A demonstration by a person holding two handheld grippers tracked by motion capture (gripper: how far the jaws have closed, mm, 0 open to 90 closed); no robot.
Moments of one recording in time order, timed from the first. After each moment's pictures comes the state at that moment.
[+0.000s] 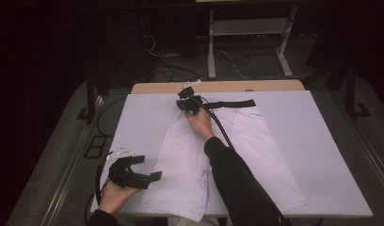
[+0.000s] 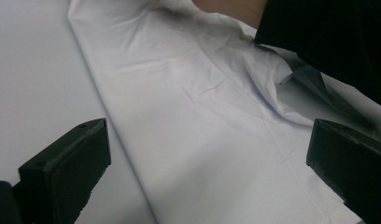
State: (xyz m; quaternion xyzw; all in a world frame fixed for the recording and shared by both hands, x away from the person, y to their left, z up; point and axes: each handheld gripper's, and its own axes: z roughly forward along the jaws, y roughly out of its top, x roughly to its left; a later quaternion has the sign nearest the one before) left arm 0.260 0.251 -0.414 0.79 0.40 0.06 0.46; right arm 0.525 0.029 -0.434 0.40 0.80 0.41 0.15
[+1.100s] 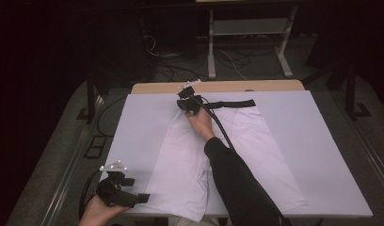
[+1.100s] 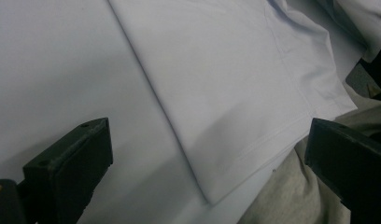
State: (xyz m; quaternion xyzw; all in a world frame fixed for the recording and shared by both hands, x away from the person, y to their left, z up) left arm 0.230 0.280 -0.434 0.83 0.43 -0.03 0.37; right arm 0.520 0.028 -0.429 0.40 0.80 0.41 0.16
